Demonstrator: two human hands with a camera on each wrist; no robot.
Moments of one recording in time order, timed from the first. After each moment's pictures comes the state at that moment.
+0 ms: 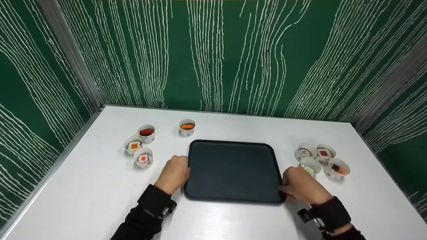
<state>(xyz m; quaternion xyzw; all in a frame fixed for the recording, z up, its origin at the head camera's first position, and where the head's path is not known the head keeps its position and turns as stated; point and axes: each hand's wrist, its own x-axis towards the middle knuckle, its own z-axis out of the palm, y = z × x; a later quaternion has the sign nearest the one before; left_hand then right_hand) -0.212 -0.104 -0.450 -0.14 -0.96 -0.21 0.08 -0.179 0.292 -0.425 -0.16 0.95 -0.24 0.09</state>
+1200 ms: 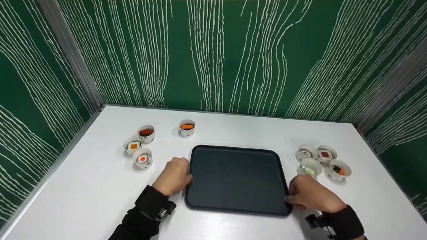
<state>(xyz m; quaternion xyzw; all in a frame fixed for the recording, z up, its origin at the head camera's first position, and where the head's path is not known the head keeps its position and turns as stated) -0.237 -0.118 -0.489 -0.17 -0.95 -0.26 0.03 -0.166 0.311 -0.421 -0.16 0.93 -0.28 0.18</state>
